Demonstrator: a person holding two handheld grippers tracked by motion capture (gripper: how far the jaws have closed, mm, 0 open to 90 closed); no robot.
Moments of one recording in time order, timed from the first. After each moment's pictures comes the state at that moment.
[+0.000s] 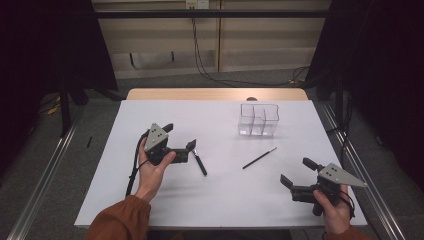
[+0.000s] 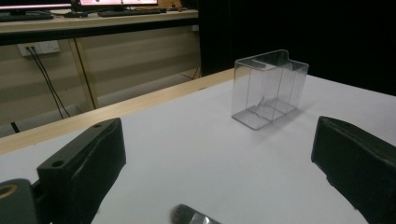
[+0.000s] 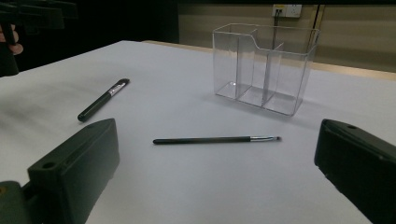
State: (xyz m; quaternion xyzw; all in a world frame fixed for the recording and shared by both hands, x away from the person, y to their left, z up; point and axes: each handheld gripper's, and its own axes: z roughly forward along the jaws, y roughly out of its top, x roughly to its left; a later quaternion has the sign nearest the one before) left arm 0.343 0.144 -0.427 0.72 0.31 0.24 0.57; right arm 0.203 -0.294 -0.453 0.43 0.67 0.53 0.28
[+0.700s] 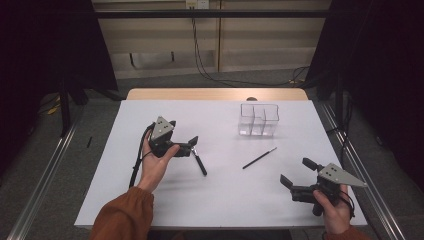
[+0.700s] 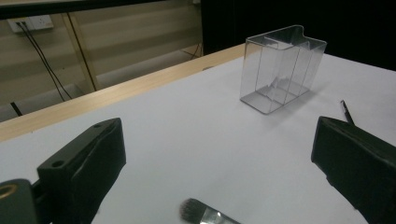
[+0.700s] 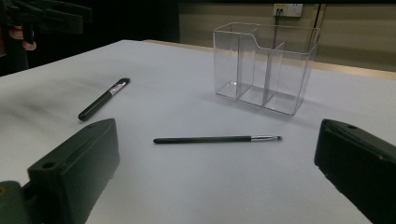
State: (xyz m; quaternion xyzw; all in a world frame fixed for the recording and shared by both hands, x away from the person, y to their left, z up) left arm 0.361 0.137 -0.425 0.76 0.31 0.22 0.53; right arm 0.203 -0.293 -0.453 0.43 0.67 0.53 0.28
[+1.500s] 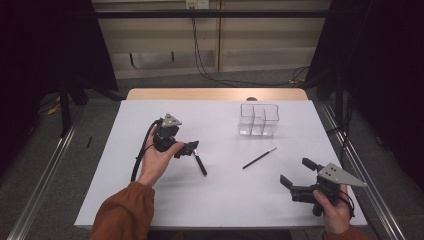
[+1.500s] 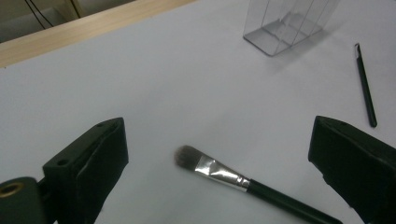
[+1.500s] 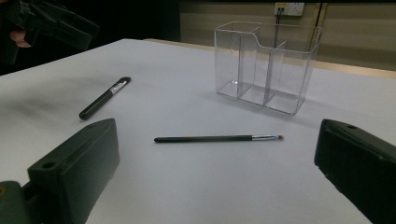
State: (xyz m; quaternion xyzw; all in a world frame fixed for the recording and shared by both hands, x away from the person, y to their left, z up) left arm 0.375 0.125 -0.418 0.83 0.36 0.15 0.40; right arm 0.203 -0.293 -0.453 0.43 0.68 0.53 0.27
